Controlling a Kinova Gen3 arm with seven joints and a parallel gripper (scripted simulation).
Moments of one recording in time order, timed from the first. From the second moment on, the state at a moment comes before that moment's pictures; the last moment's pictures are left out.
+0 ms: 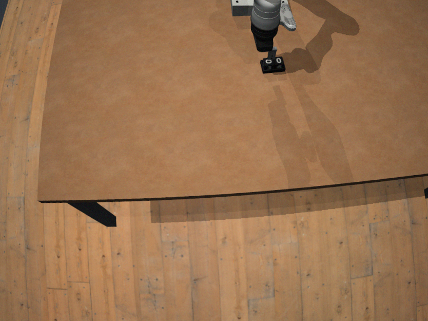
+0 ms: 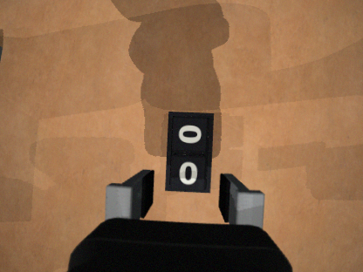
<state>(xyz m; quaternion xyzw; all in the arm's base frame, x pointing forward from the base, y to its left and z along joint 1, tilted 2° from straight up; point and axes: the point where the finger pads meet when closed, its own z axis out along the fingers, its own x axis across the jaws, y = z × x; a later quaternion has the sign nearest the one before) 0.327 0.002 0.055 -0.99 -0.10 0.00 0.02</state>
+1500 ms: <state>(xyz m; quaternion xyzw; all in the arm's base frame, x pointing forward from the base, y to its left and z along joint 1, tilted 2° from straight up) 0.329 0.007 0.015 -0.99 -0.11 0.00 0.02</state>
